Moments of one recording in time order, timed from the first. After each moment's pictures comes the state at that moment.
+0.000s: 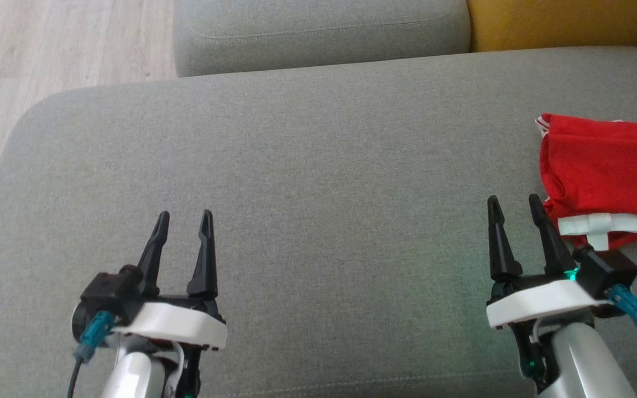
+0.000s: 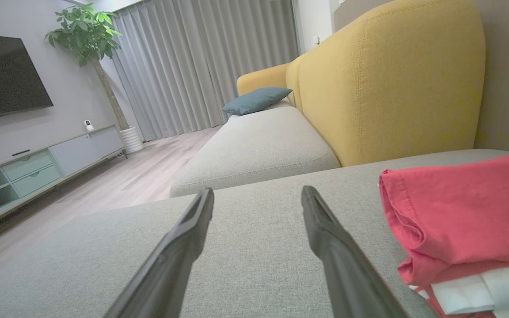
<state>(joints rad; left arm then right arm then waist) -0.04 0.04 -0.21 0.12 -0.26 0.01 -0.26 -0.13 -0.05 0.09 0.31 0.26 0.12 -0.24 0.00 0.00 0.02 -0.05</state>
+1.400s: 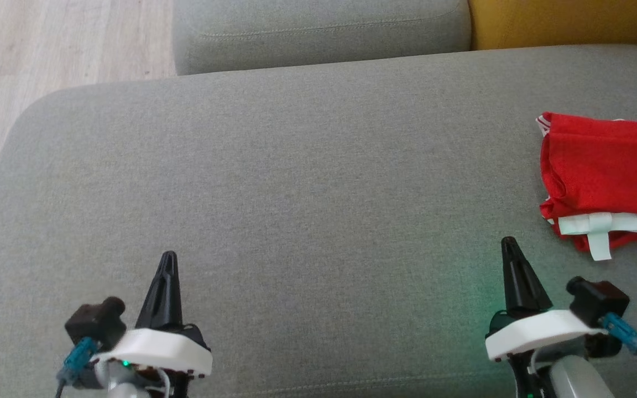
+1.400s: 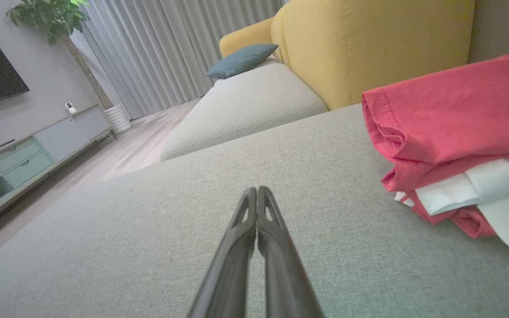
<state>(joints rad) 0.04 0.04 -0.16 0.18 -0.35 0.02 -0.24 -0.06 -0.05 0.10 0.38 0.32 0.12 -0.24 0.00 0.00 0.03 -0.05</state>
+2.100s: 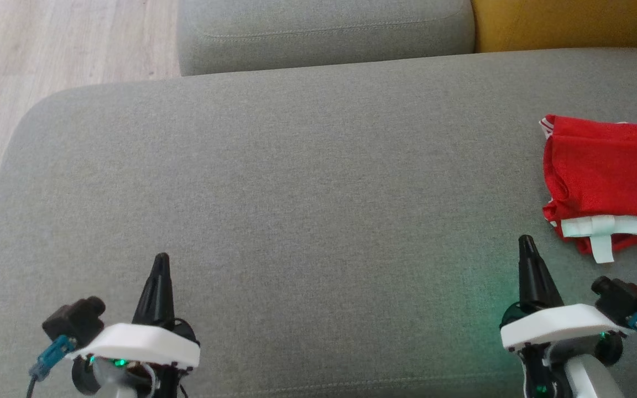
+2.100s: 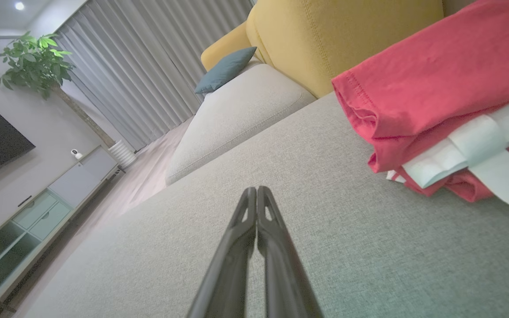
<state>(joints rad) 0.02 0.04 -0.14 0.20 -0.58 -0.01 -0.19 -0.06 -0.05 0.07 0.37 0.55 0.12 -0.18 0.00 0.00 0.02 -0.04</state>
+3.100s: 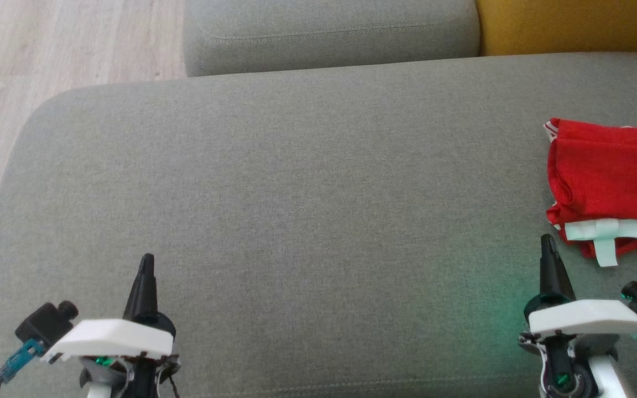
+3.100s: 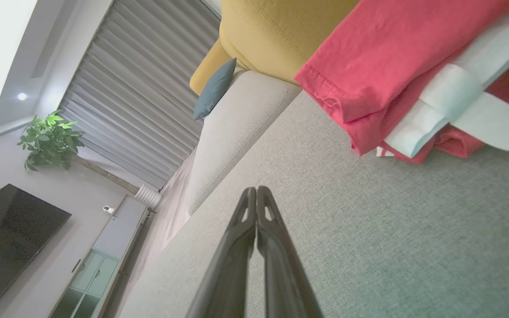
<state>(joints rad) 0.00 0.05 -0.08 0.22 -0.90 -0.04 -0.11 -0.06 -0.05 0.02 0.34 0.88 0.12 -0.10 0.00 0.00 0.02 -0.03</state>
